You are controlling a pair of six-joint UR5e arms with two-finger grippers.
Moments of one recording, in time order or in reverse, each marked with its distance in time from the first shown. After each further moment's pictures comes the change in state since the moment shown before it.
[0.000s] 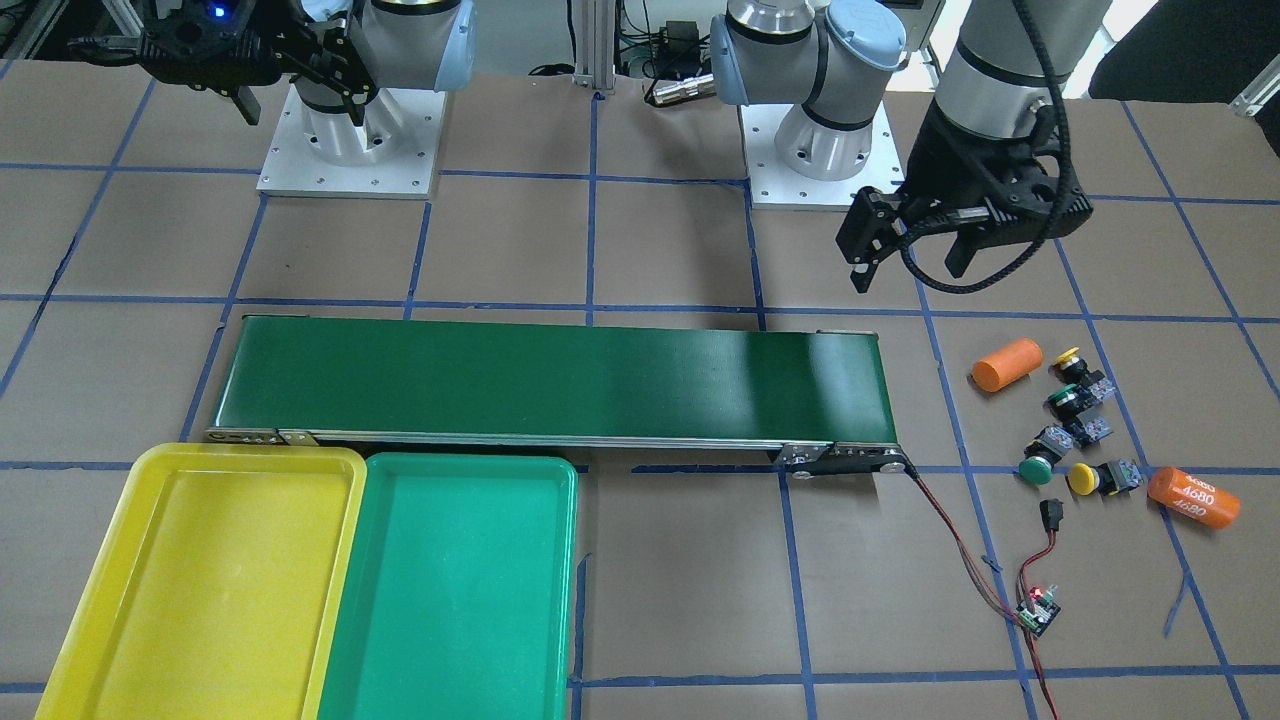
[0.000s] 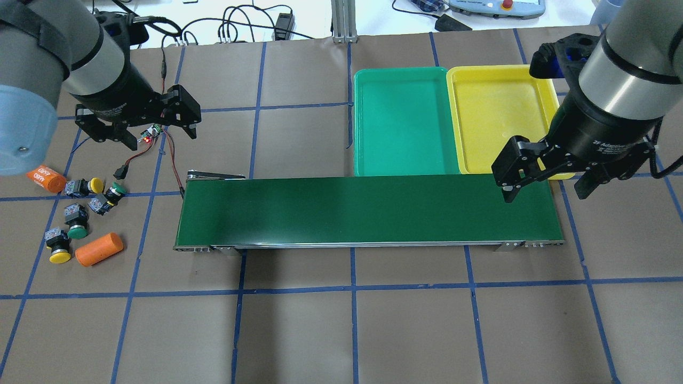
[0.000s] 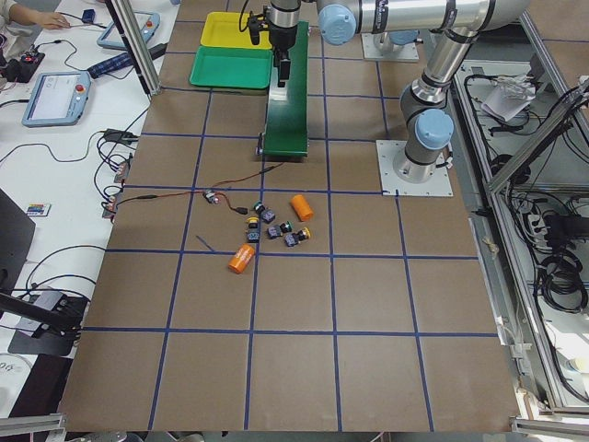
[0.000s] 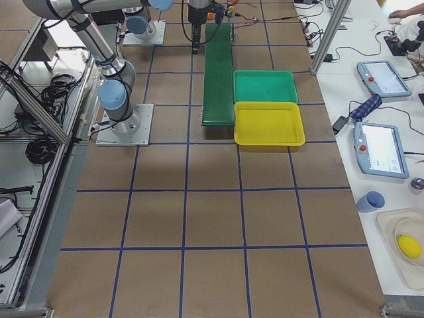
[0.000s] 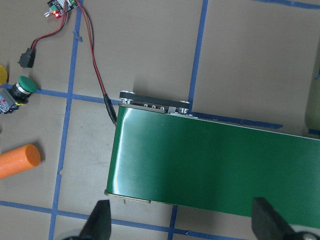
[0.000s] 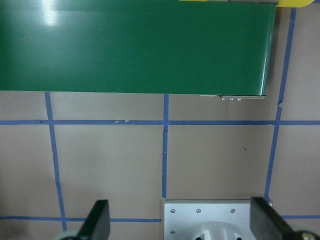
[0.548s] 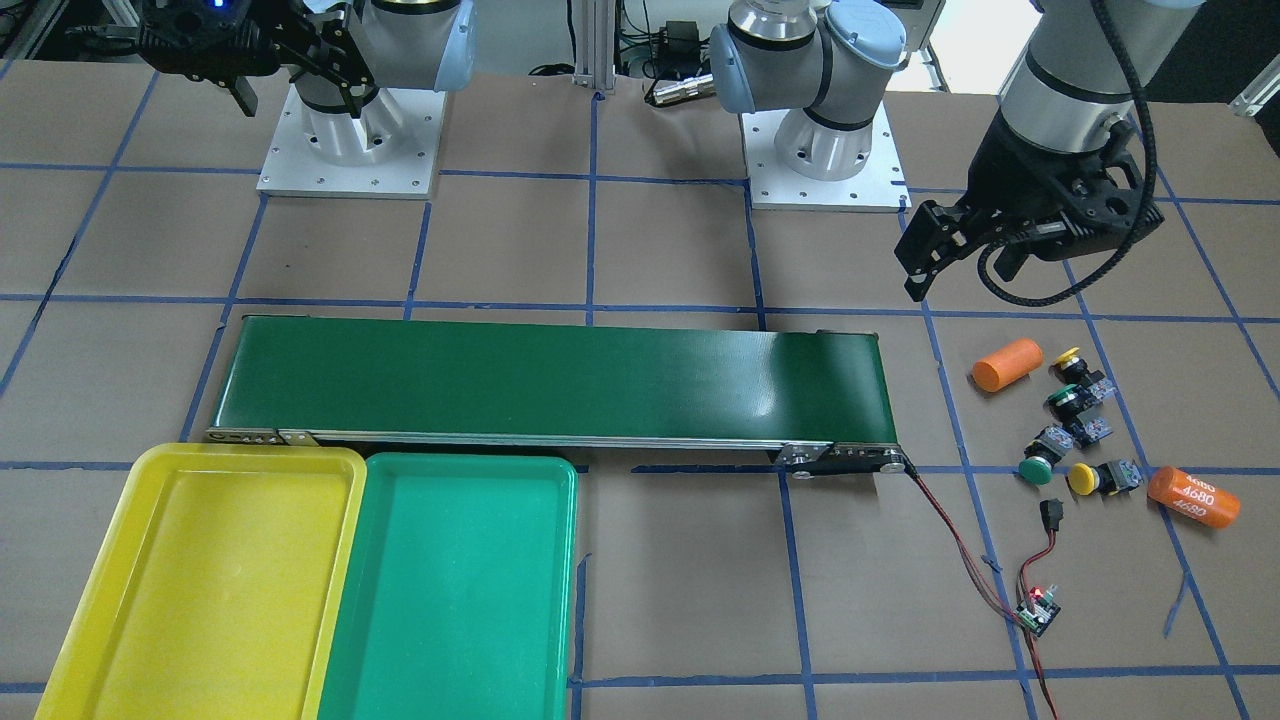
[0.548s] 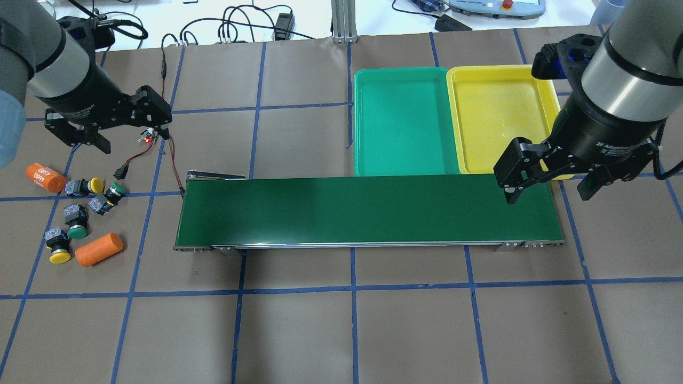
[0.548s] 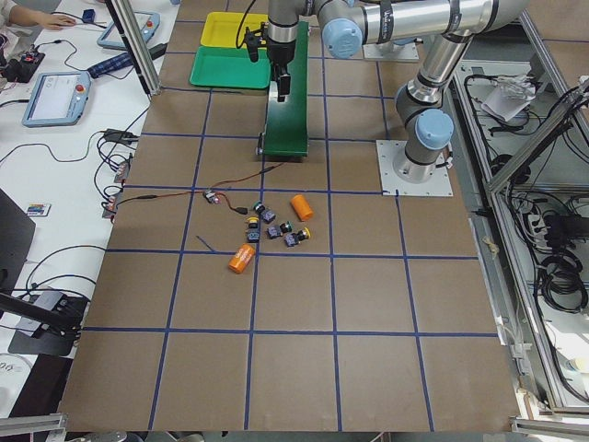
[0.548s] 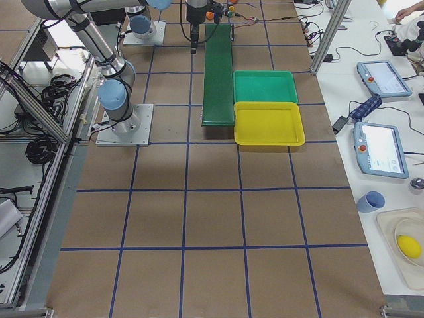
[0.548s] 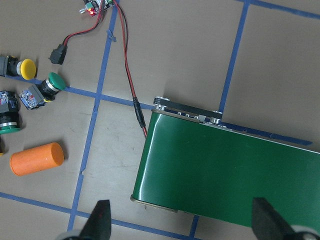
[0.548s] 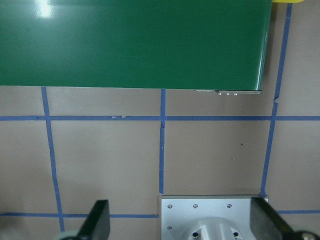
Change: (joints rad) left arm 0.101 0.008 -0.022 0.001 0.003 0.041; right arm 0.000 -0.014 0.000 0.019 -0.012 0.000
